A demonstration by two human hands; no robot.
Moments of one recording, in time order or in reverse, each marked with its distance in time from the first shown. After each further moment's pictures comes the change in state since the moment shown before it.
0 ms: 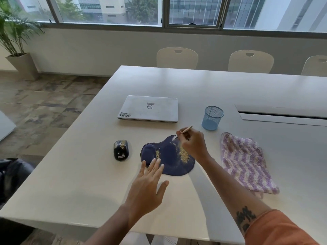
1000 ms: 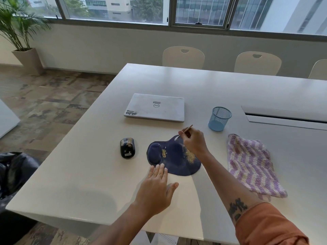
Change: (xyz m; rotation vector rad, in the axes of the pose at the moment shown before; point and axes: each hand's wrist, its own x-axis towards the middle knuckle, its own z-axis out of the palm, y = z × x) left_hand -0.002 0.006 0.003 0.153 -0.202 -0.034; right_hand 0.018 0.005 0.027 -0.107 -0.094 0.092
